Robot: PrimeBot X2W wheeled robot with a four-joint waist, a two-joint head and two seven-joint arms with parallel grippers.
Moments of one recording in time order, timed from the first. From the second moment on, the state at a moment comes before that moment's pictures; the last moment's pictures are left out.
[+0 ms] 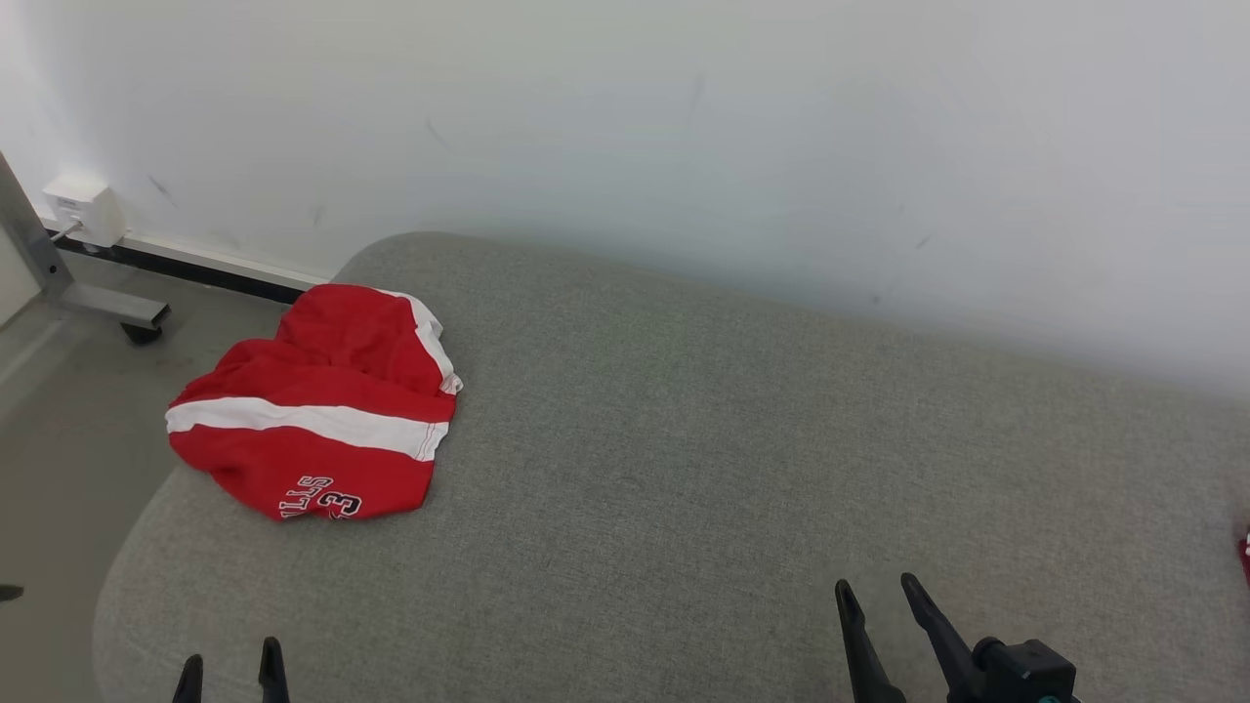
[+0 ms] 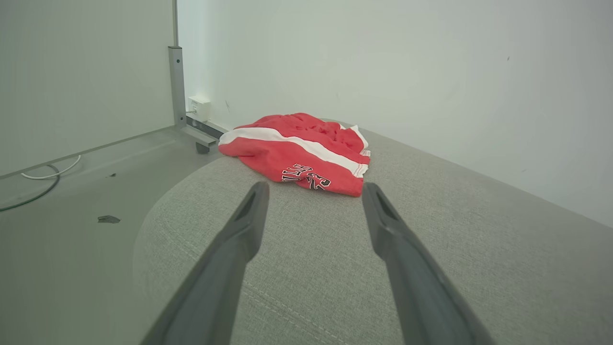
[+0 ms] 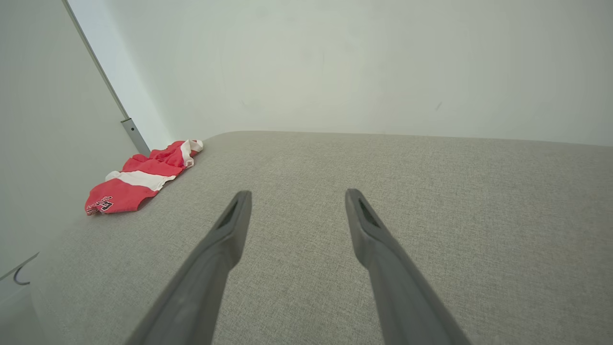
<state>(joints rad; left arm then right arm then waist) 0.13 0.05 0.17 0.16 -0.23 -0.11 -0.26 -0.03 -0.05 0.18 0.37 0.27 0.13 -0.26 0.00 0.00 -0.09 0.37</state>
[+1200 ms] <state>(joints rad) -0.82 0.37 0.39 0.74 -0.57 0.00 0.40 -0.29 -0.16 0.34 0.03 0.20 0.13 -0.14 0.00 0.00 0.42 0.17</state>
